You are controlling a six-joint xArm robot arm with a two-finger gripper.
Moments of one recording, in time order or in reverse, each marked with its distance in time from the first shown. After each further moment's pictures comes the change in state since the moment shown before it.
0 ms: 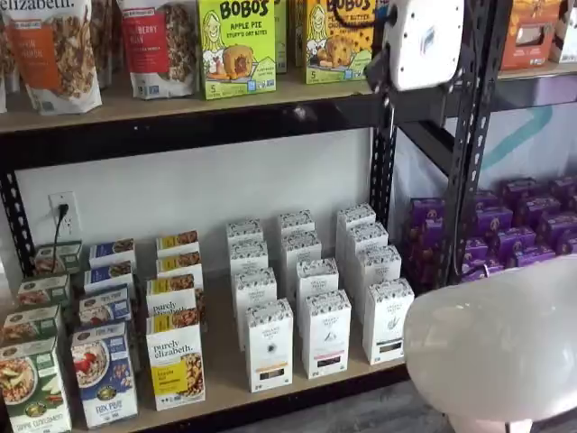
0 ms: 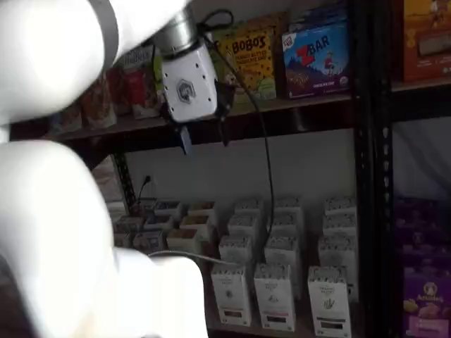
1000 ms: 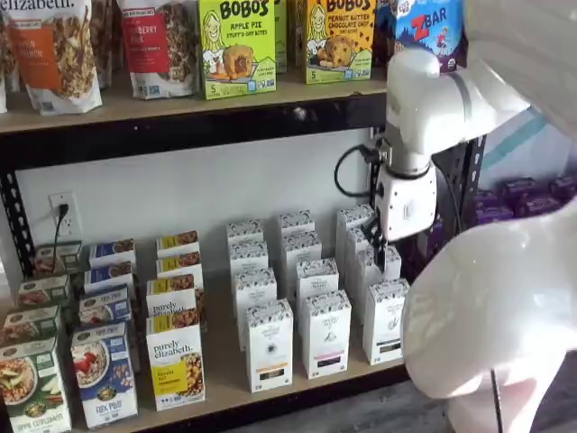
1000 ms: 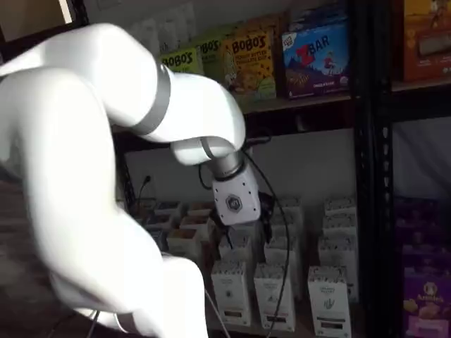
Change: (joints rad) arm -0.132 0.277 0.487 -0.125 -0.759 -0.011
